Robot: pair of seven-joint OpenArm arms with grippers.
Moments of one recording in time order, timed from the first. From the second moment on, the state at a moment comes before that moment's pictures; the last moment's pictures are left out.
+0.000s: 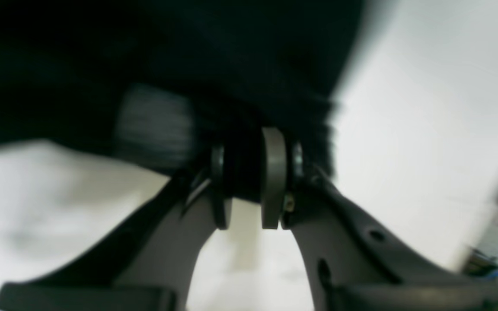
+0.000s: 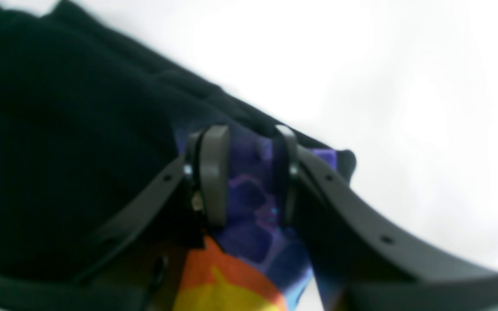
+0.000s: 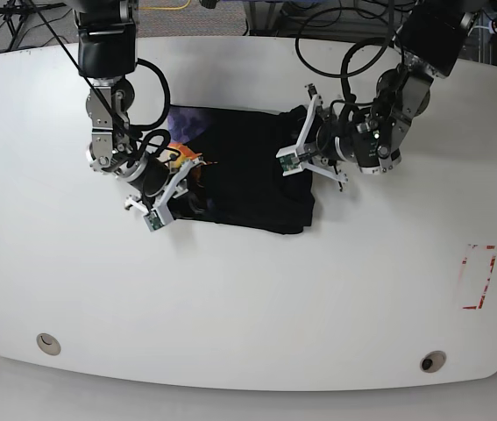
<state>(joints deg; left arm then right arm) -6.5 -18.5 27.5 93.2 -20.1 -41.9 62.9 4.6 10.8 1.3 69.6 12.9 37.8 -20.6</state>
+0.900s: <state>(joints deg) -25.6 -15.5 27.8 86.0 -19.1 -41.9 59.6 -12.2 10.1 1.4 99.2 15.1 37.6 -34.9</state>
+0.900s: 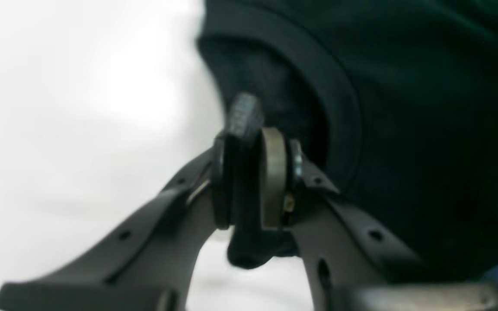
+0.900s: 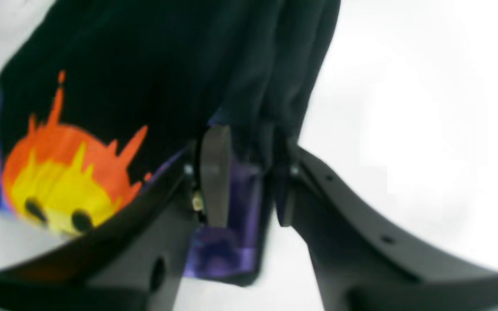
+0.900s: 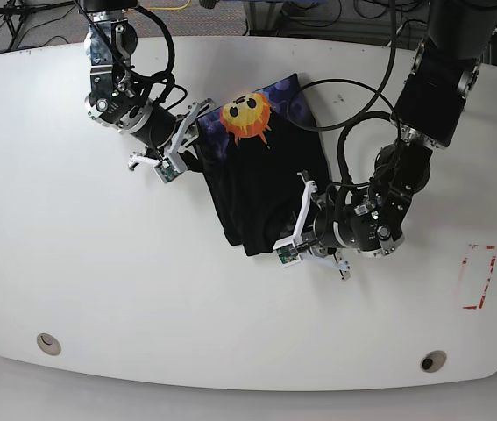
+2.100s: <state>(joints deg) -4.0 -14.3 16.5 86.9 -18.3 -43.2 53.0 -12.7 10.2 2.5 104.9 15.2 37.5 -39.4</state>
